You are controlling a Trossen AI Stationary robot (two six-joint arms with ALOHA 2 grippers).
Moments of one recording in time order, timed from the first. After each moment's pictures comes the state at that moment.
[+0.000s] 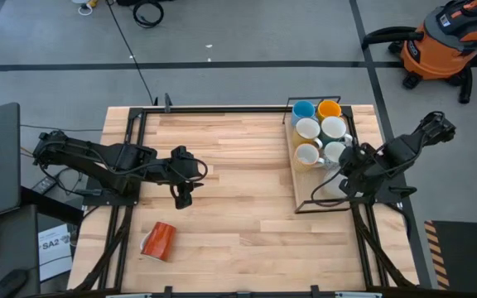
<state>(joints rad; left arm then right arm) -0.23 1.20 1.18 -0.80 -0.28 -0.30 0.55 0.78 0.93 -1.57 0.34 1.14</state>
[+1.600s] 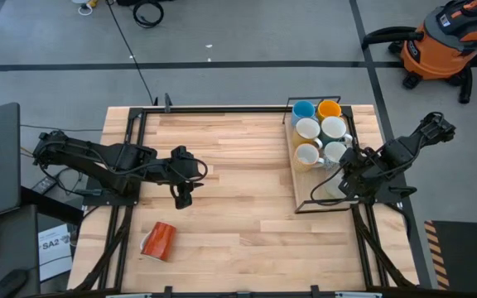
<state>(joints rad) -0.23 1.20 1.18 -0.80 -0.28 -0.30 0.55 0.77 0.87 -1.57 0.27 1.26</state>
